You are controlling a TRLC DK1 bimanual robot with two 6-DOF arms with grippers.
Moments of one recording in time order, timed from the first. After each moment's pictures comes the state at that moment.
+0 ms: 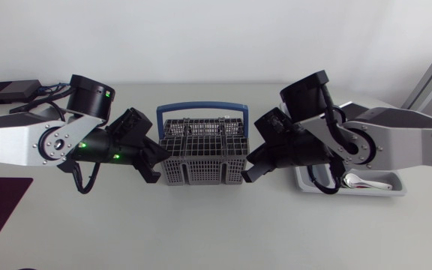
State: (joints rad) left arm -0.33 1.49 0.83 -0.18 0.38 0.44; right arm 0.53 1.48 0.86 -0.23 -0.11 -0.14
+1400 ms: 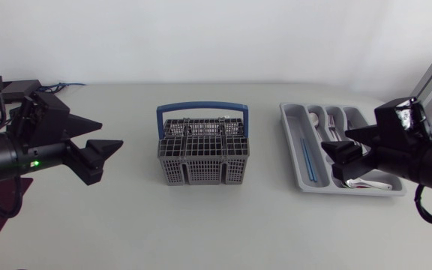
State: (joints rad) left arm -0.16 0.95 0.67 -0.28 0.29 0.44; right arm 0.16 0.85 0.62 -0.31 -0.10 -0.25
